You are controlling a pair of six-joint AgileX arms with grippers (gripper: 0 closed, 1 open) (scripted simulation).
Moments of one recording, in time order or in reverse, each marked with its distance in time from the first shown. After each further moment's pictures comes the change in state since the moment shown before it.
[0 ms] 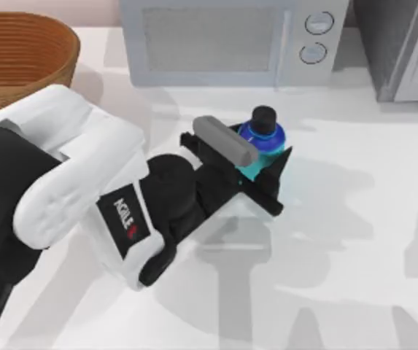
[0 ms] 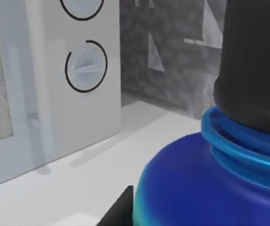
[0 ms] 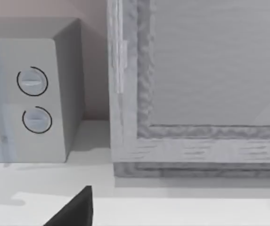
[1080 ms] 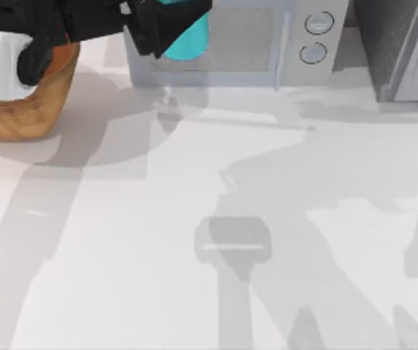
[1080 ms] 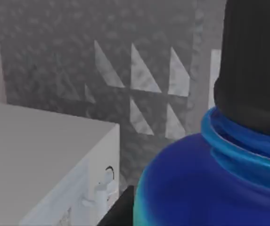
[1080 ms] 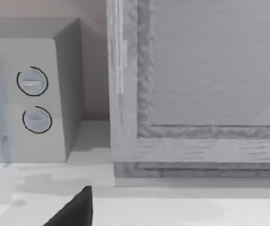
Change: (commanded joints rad) left arm 0.441 -0.424 0.367 -0.811 0.870 -0.006; right arm 0.000 0.000 0.000 0.000 0.000 0.000
